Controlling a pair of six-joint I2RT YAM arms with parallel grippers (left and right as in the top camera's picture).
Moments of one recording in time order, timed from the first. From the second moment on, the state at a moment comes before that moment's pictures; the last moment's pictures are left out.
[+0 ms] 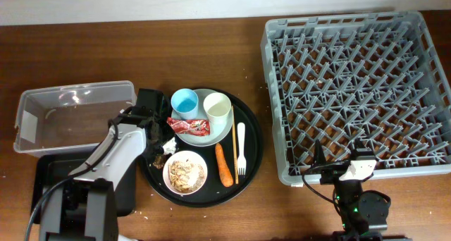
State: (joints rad) left arm -0.16 1.66 0.94 -0.61 -0.08 -0.83; right arm 0.00 0.02 0.01 -0.07 -0.02 0.05
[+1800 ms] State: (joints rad) left arm 0.30 1.47 1.00 -0.37 -0.27 -0.80; right arm 0.00 0.02 0.01 -0.07 -0.02 0.05
